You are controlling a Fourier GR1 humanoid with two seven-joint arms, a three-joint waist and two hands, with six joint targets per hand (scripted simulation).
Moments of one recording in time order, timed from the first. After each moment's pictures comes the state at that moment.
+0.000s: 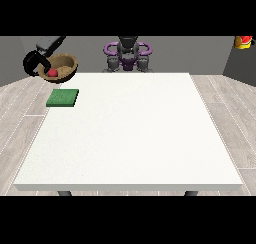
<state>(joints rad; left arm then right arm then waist) -0.54 0.77 0.59 -0.98 0.33 -0.46 -0.04 -0.47 -0.65 -0.32 -0.81 -0.12 0.02 0.12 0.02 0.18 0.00</state>
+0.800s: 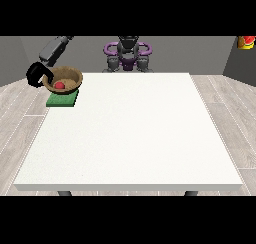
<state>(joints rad) -0.55 0.81 0.58 -1.00 0.37 -0.47 -0.06 -0.55 -0.61 -0.42 -0.62 -0.19 -0.01 0.06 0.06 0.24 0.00</state>
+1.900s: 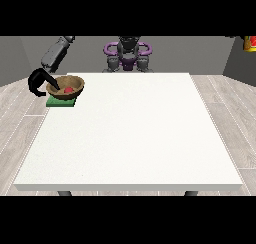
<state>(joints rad) -0.56 0.87 0.59 -0.95 0.39 -0.49 -0.12 -0.65 -0.62 -0.40 -0.55 -0.15 -0.12 -0.01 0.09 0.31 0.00</state>
